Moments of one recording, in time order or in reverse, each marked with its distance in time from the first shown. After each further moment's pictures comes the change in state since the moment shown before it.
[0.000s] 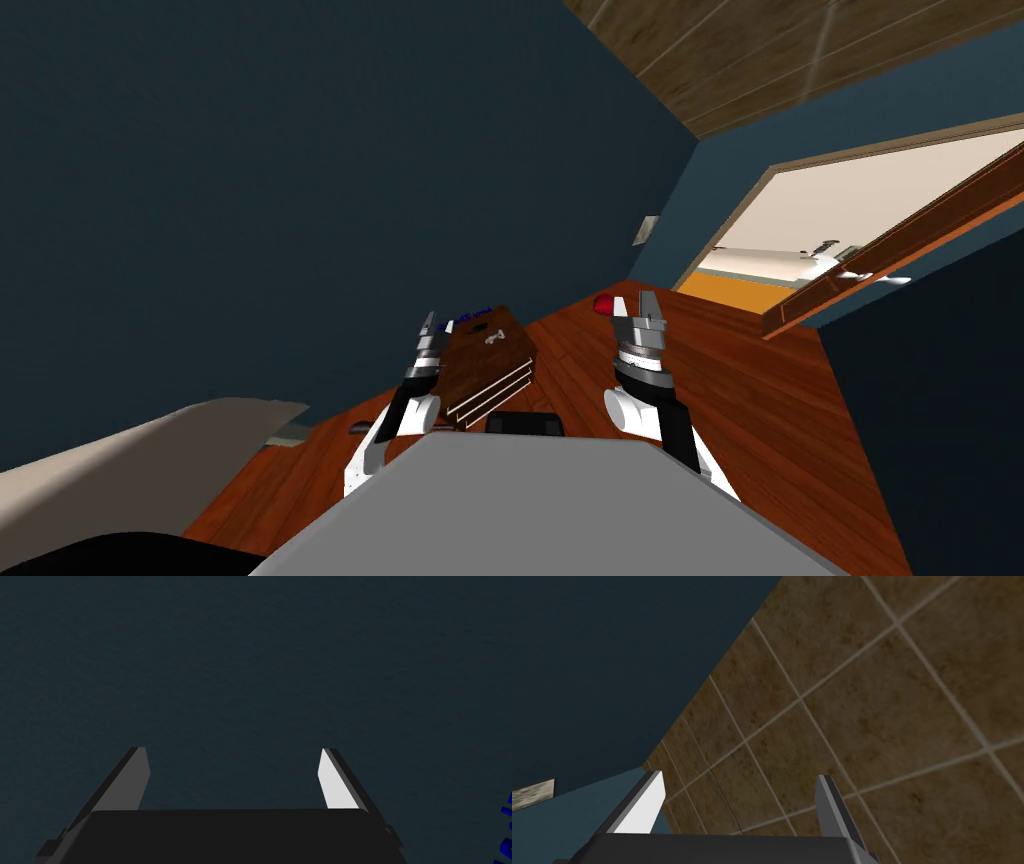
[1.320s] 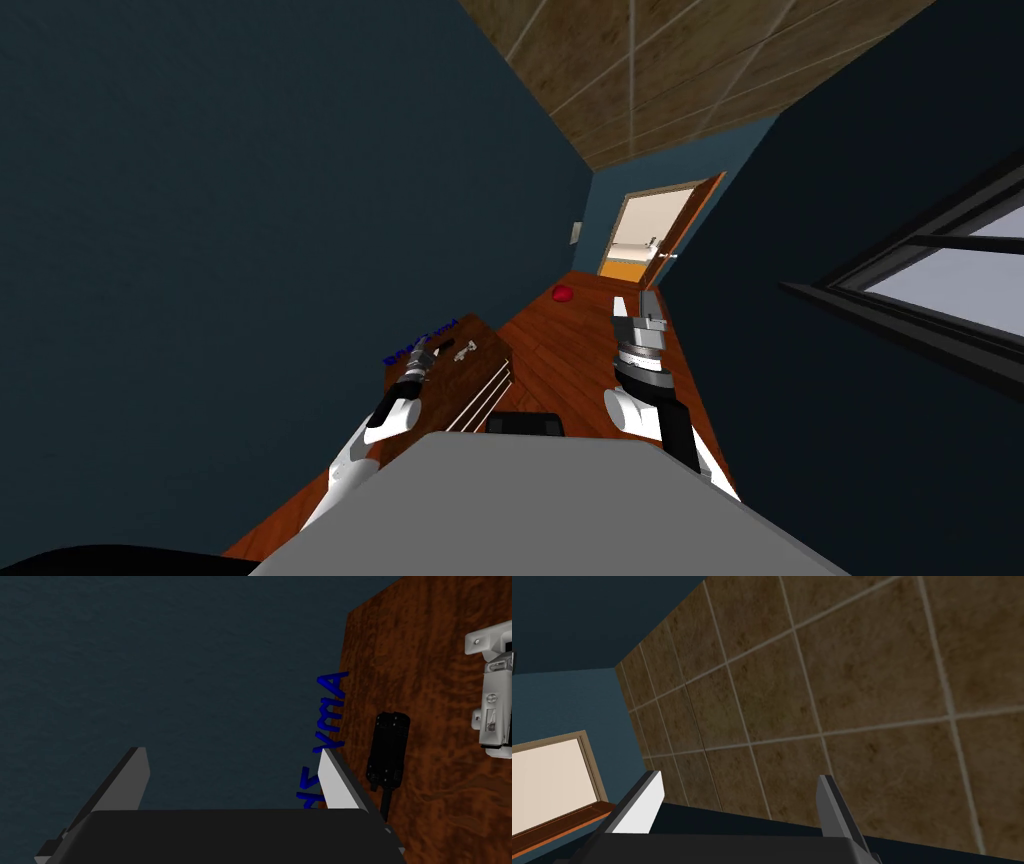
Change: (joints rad) left arm -0.102 0.135 0.130 0.458 0.182 0.236 0.097; right arm 0.000 0.000 0.000 0.000 0.000 0.000 0.000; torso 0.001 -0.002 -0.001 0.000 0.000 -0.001
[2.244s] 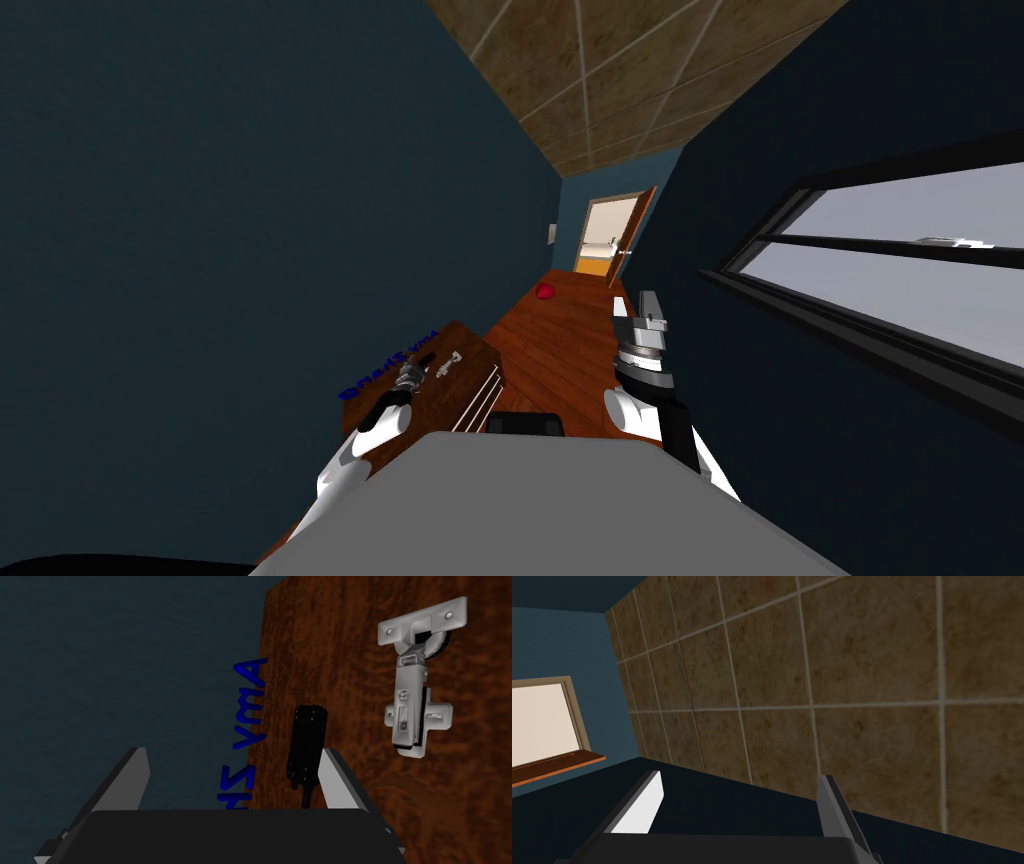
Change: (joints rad) left arm -0.054 0.023 0.071 0.242 0.084 0.125 0.045; right arm 0.000 0.000 0.000 0.000 0.000 0.000 0.000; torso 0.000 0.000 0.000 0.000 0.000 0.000
